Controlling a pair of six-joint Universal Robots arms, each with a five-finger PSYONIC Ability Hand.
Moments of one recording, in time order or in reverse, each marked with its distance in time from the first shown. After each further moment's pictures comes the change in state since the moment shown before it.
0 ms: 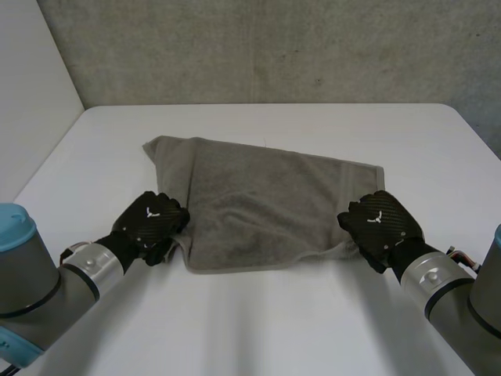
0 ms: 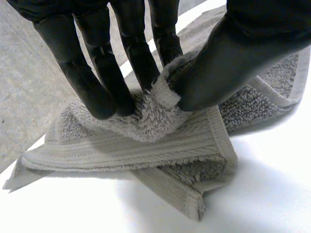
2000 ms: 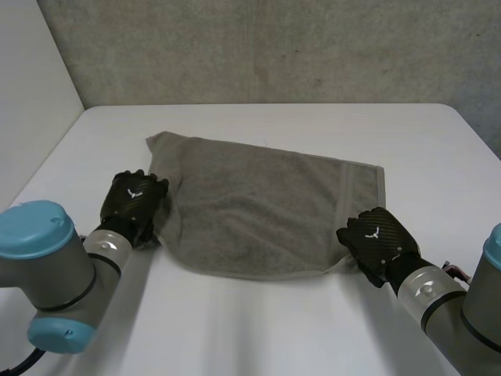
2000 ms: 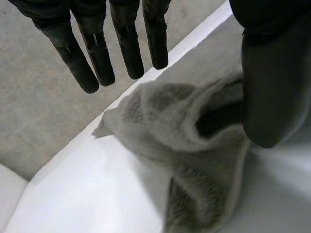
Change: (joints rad) left arm -0.147 -0.045 0.089 0.081 -0.491 -0.093; right arm -0.005 0.051 0.043 -0.034 -0.001 -0.006; left_hand -0.834 -0.854 -0.879 -0.862 -0.876; right_hand 0.000 0.000 0.000 0.000 0.000
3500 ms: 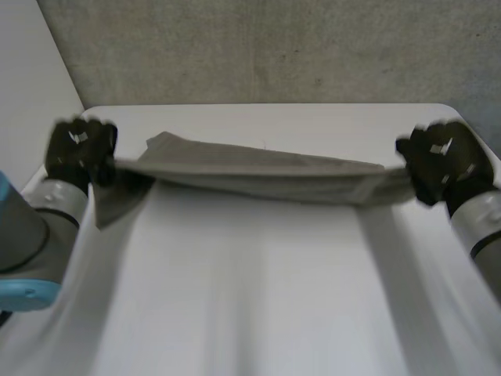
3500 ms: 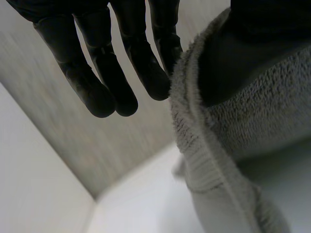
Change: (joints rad) left arm 0.118 0.203 0.075 -0.015 -0.011 -0.140; right arm -0.061 -0.254 -0.213 0.147 0.160 0.121; left_hand 0.900 1.000 1.027 0.995 0.953; right_hand -0.001 0.000 0.000 0.000 0.000
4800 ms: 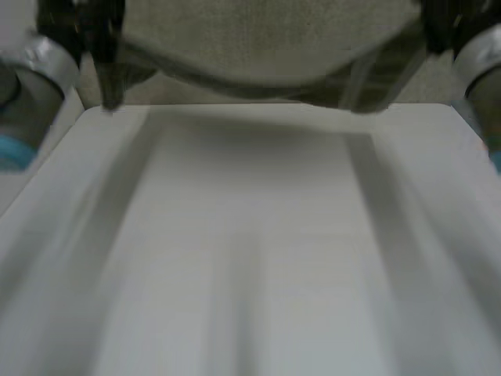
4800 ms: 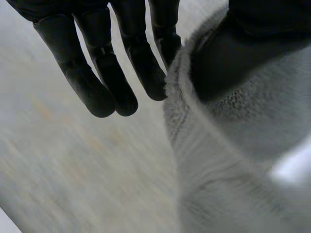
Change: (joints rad) left arm -0.013 -0.248 0.820 -0.408 0.174 0.067; right arm 0.032 0.384 -0.769 0.092 0.047 -0.058; left_hand 0.000 0.002 0.007 0.000 0.031; right_hand 0.000 0.029 0.000 0.000 0.023
